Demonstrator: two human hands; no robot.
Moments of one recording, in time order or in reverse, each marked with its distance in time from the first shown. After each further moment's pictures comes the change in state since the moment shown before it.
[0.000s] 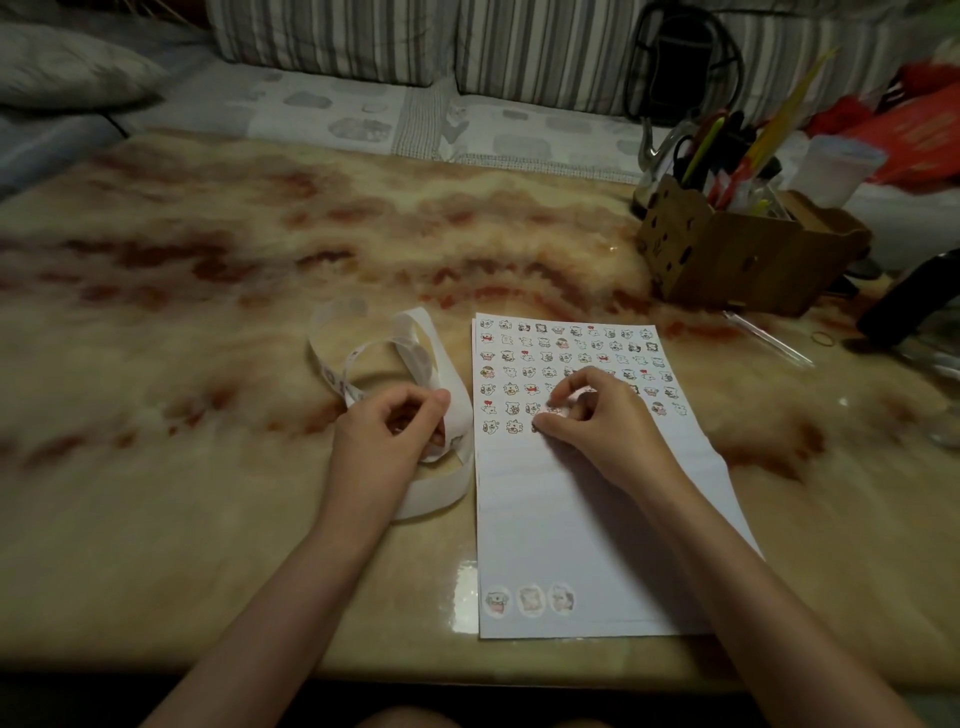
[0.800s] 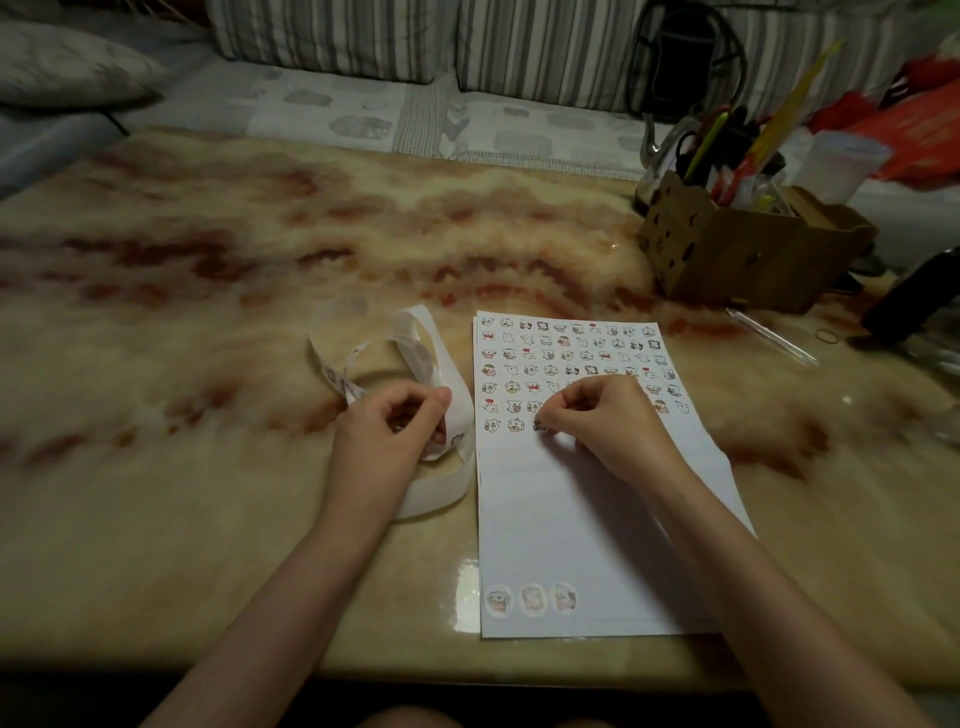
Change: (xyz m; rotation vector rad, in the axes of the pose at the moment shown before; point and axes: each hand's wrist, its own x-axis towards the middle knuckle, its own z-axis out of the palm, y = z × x) left_hand 0.001 0.000 0.001 -0.003 0.008 0.012; right_hand -0.004 -0.012 -0.004 0.086 -0.058 0.067
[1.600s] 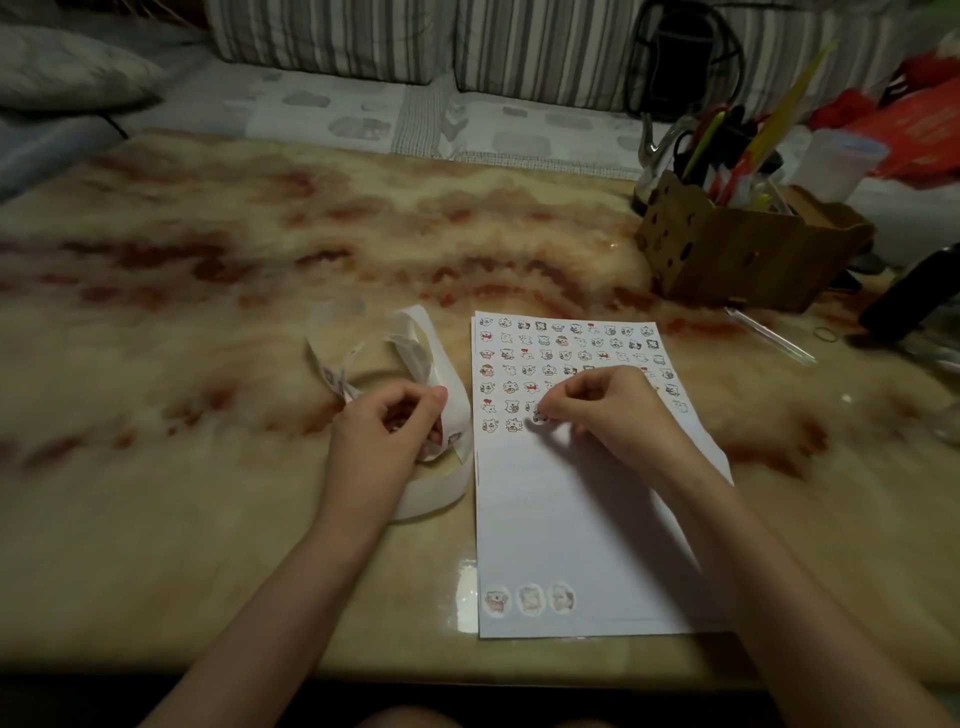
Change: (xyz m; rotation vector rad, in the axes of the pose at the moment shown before) left_hand 0.000 0.002 0.000 -0.004 0.017 -0.006; right_hand -0.001 -0.012 -0.011 0.121 -0.055 0.018
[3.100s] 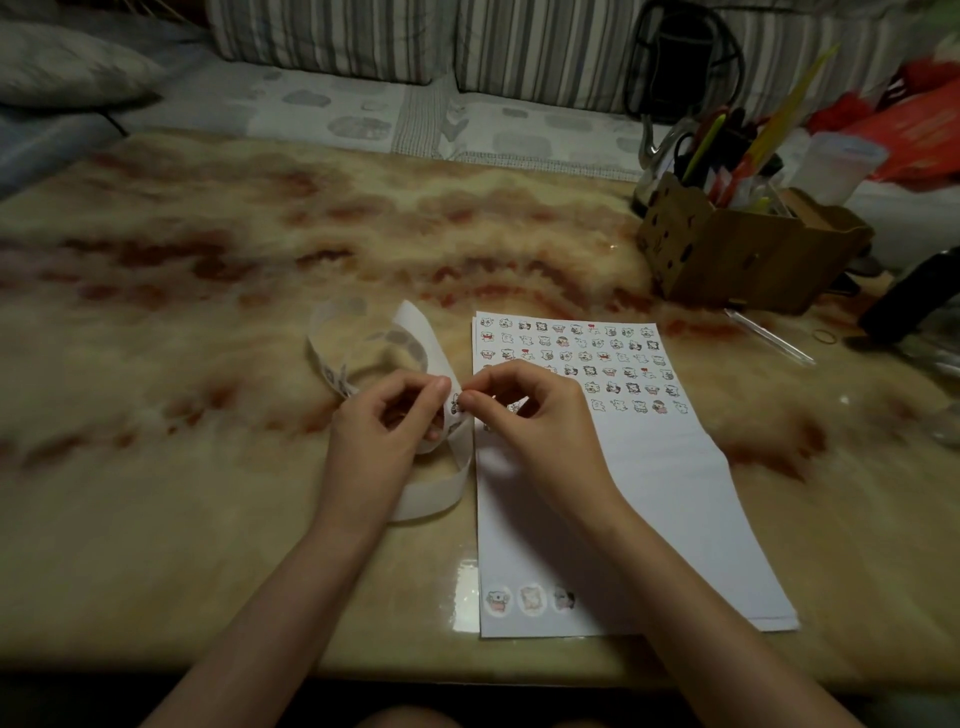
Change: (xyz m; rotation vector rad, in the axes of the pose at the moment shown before) left_hand -0.003 0.009 -0.003 -0.070 -0.024 0.076; right_hand -0.017 -0.010 0.058 0.234 0.012 -0.409
